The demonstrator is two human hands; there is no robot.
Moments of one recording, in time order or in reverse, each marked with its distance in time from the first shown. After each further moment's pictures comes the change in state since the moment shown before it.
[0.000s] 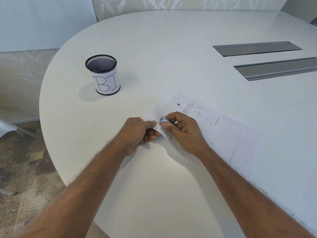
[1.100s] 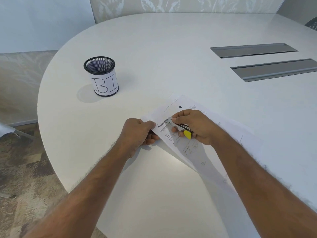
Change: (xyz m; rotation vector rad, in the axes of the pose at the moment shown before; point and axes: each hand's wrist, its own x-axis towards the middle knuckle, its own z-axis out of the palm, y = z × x) left_hand 0.001 -0.005 0.007 0.175 0.114 0.064; right_hand 0.020 -0.037 -0.040 0.297 -0.120 0.622
